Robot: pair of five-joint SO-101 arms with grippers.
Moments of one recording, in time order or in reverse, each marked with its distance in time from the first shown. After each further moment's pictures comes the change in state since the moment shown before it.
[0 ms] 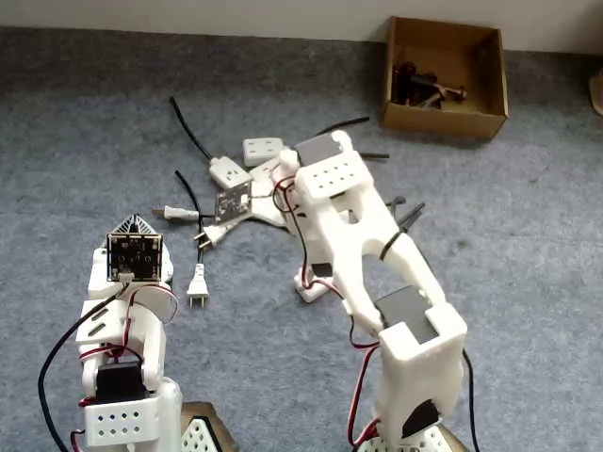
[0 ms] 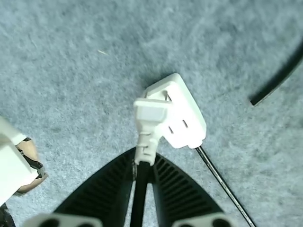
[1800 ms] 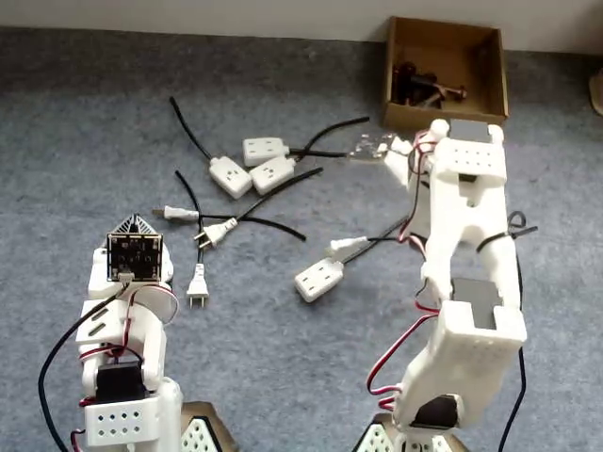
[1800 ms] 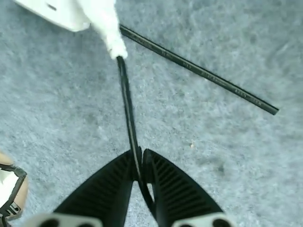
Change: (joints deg) left arm 0.1 0.0 0.0 0.0 0.0; right arm 31.3 0.0 0.0 -5.4 1.3
